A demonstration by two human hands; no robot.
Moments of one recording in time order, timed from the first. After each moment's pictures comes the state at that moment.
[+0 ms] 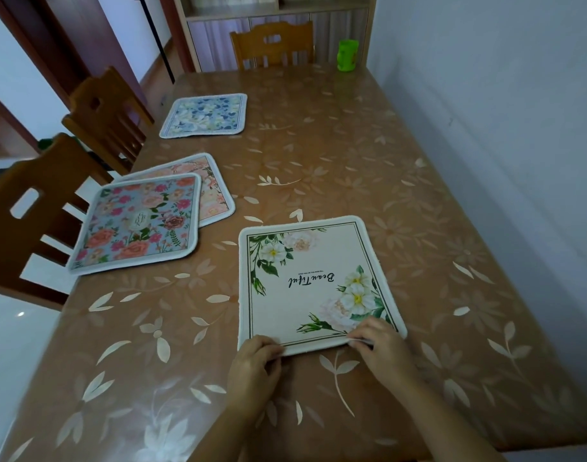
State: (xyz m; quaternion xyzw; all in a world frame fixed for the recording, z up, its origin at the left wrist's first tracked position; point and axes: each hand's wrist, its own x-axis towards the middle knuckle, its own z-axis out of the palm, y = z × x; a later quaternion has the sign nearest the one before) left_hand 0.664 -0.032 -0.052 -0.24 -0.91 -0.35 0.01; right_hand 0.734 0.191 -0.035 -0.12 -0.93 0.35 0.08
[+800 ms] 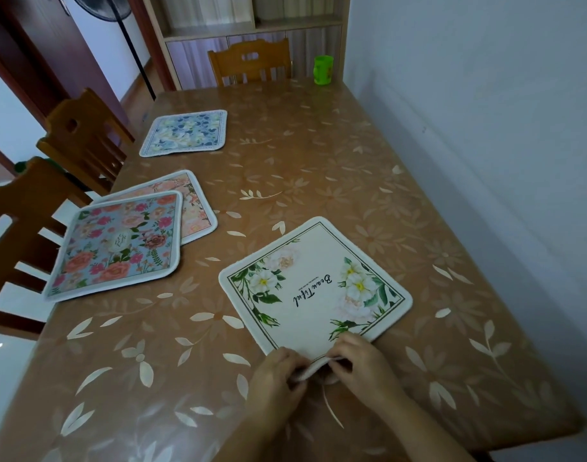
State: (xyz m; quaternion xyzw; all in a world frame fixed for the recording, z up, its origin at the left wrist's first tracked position) left_hand 0.680 0.012 -0.028 -0.33 -0.87 -0.35 -0.06; right_hand 0.742 0.177 -0.020 -0.08 -0.93 0.35 0.07
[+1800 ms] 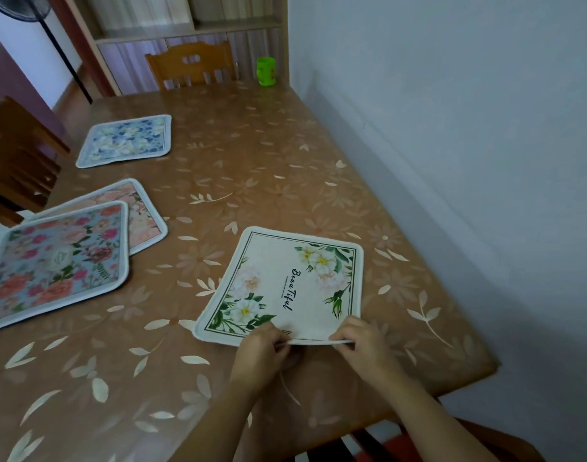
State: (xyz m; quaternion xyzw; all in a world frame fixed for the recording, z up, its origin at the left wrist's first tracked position) left_hand 0.676 0.062 -0.015 -0.36 -0.87 -0.31 -0.11; right_hand 0.793 0.226 -0.010 -0.17 -0.92 0.35 0.10
